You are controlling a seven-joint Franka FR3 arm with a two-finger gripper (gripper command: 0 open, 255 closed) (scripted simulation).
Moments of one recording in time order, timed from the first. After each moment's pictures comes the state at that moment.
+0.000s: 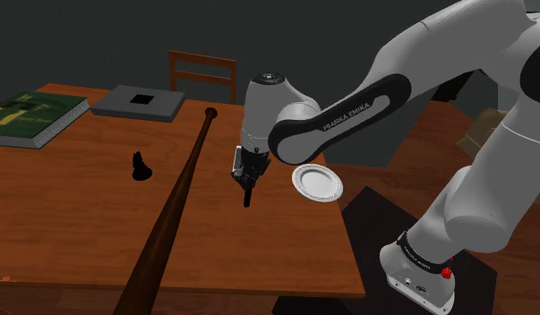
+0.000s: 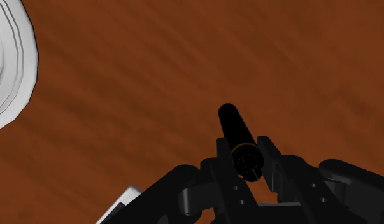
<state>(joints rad) 0.11 0.11 0.42 -2.24 -0.06 2.39 0.56</state>
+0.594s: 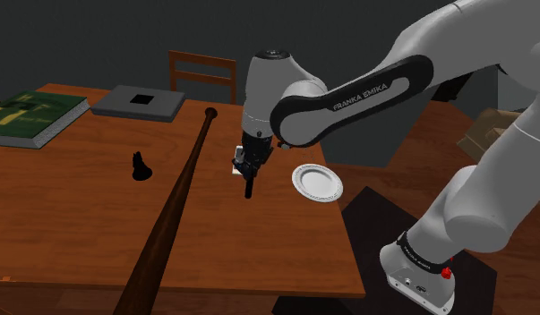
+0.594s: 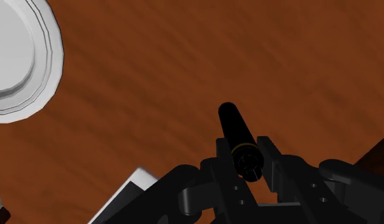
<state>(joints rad) 0.10 0.03 0.43 -2.20 -0.01 2.28 0.53</state>
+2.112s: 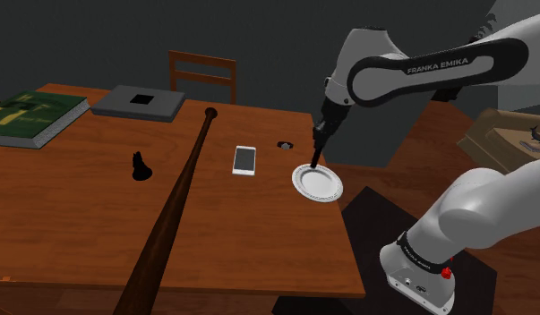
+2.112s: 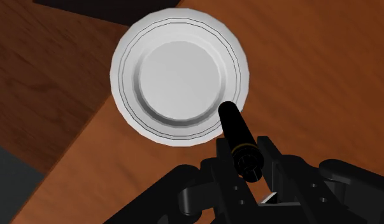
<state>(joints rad) -0.05 -0.47 0.12 -2.56 0.09 2.14 0.01</state>
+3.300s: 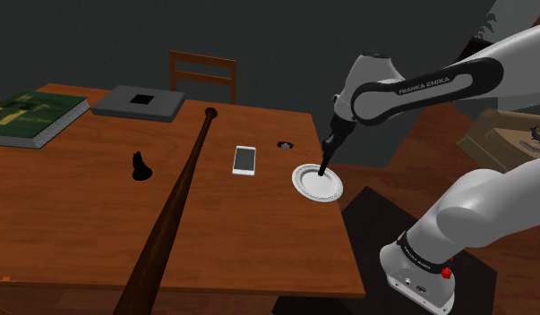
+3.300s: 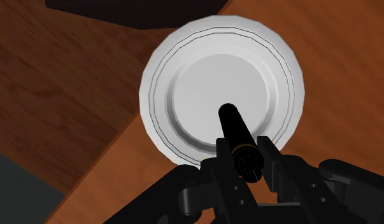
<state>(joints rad) -0.09 -0.45 0.04 -2.71 0.06 2.30 -0.11</state>
